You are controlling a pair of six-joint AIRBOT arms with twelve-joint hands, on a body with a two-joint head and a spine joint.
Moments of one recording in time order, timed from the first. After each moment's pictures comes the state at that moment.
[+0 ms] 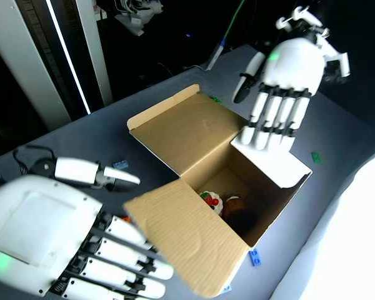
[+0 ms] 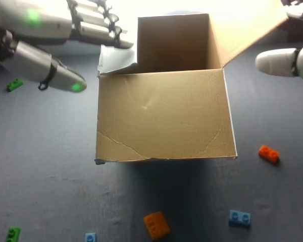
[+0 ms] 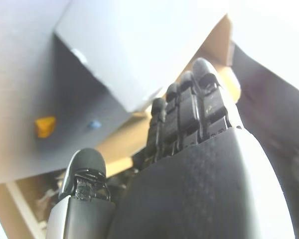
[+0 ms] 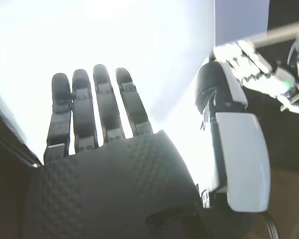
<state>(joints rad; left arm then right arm) -0.06 -1.01 1.51 1.95 -0.83 -0.41 -0.16 -0.81 1.01 0.21 0.30 -1.01</state>
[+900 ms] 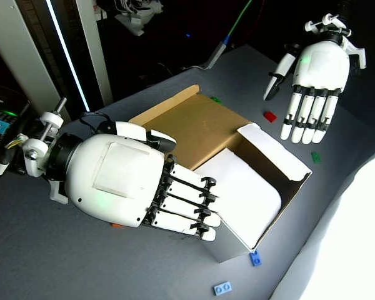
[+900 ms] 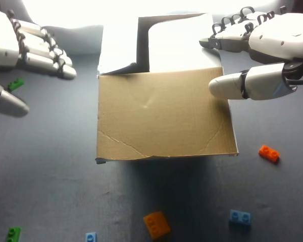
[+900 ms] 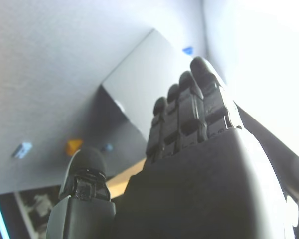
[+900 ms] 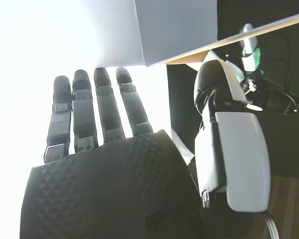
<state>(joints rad) 0.09 -1.01 1.72 1.99 -0.98 -0.42 -0.12 -0.96 1.05 0.21 0.20 -1.12</state>
